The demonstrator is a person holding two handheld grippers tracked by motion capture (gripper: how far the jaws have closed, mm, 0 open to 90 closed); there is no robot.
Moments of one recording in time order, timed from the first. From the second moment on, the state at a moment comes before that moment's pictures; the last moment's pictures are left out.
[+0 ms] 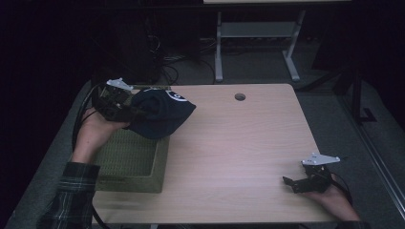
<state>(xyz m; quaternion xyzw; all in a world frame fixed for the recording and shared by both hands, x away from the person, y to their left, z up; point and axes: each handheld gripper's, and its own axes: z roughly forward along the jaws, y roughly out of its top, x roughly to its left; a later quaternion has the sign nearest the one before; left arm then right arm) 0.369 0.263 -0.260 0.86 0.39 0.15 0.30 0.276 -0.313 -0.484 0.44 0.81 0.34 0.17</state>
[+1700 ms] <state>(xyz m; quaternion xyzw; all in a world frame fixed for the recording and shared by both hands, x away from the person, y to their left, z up) 0.375 0.342 -0.384 0.81 0.51 0.14 0.24 0.276 -0.313 -0.484 0.44 0.82 0.34 0.17</state>
